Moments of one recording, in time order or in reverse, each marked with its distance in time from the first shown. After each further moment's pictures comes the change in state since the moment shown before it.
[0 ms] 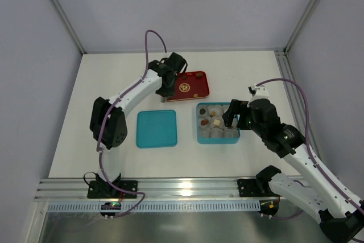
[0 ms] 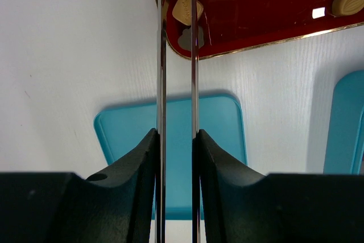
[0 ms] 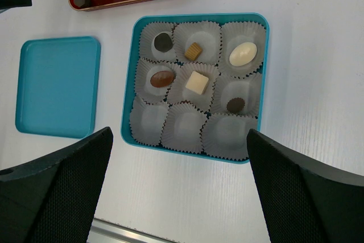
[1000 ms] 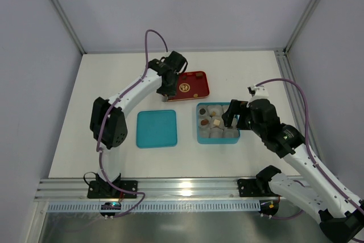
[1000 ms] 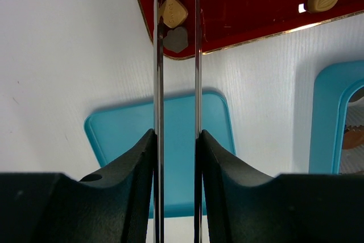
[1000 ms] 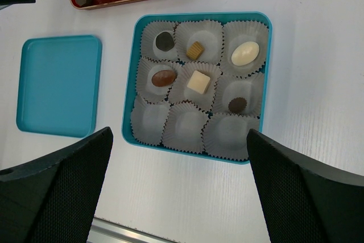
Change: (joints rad) left arm 0.000 0.001 0.022 -0.006 0.055 0.015; right arm 0.000 0.000 -0.006 0.008 -0.008 0.000
